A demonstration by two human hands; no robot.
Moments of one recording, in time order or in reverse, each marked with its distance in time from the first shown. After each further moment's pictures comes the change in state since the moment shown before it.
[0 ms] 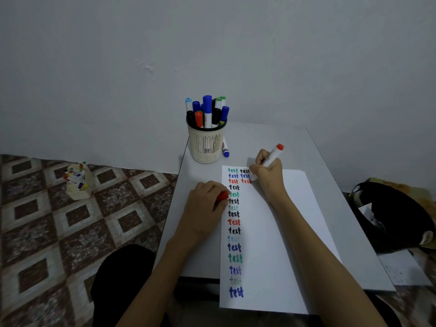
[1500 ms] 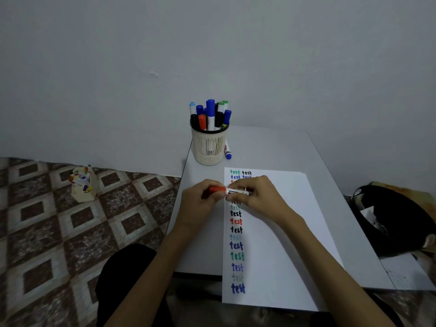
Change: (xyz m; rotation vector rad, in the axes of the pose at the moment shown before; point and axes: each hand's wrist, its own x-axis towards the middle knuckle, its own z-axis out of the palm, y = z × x) left_hand -0.001 0.002 -0.020 -0.438 0.184 -0.062; right_hand -0.053 -0.026 -0.001 -0.616 -0.464 -0.236
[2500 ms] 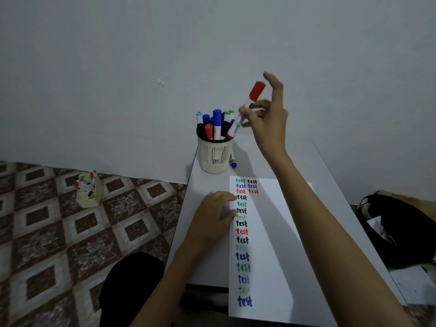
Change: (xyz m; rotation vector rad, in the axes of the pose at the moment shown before) left_hand -0.004 -0.006 0.013 0.242 -0.162 -0.006; right_hand 0.113 -0.059 -0.058 0.274 0.667 -0.254
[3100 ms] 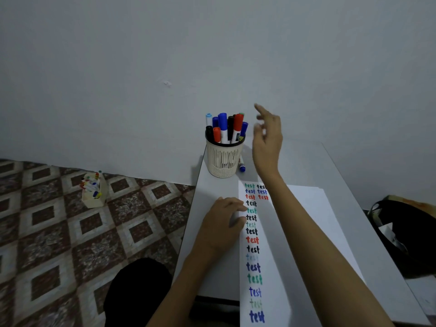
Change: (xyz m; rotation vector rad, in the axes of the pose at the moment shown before) left_hand 0.000 -0.001 0.001 -0.018 0.009 -0.009; right_hand -0.024 0.049 0.037 -0.089 0.127 0.016
